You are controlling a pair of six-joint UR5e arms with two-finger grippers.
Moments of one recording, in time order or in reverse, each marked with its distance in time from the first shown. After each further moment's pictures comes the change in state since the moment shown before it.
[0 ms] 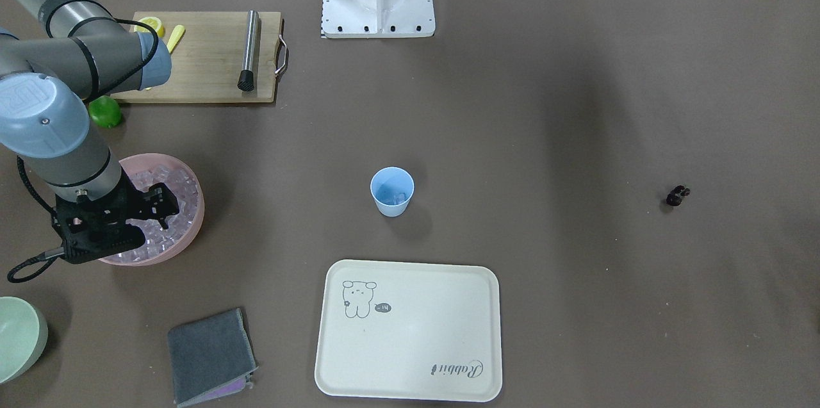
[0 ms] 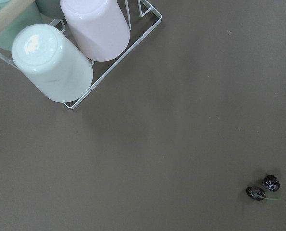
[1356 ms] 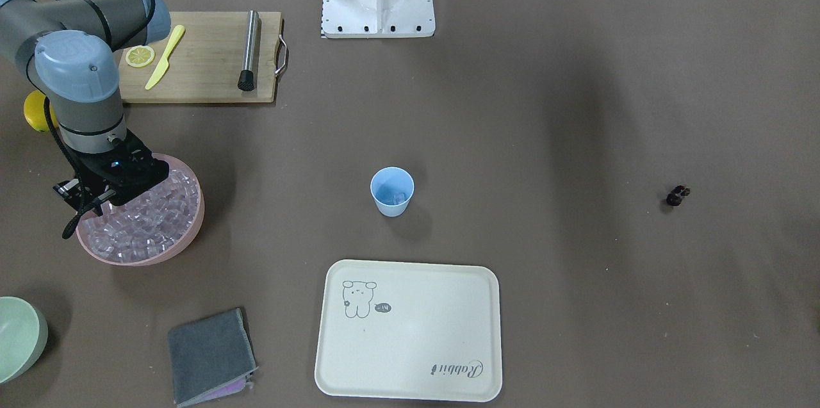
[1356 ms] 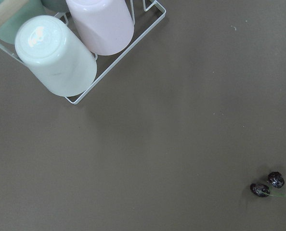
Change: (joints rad) left arm 0.000 0.012 -0.004 -0.003 0.000 0.002; right arm -0.109 -0.160 0.144 -0.023 -0.205 -0.392
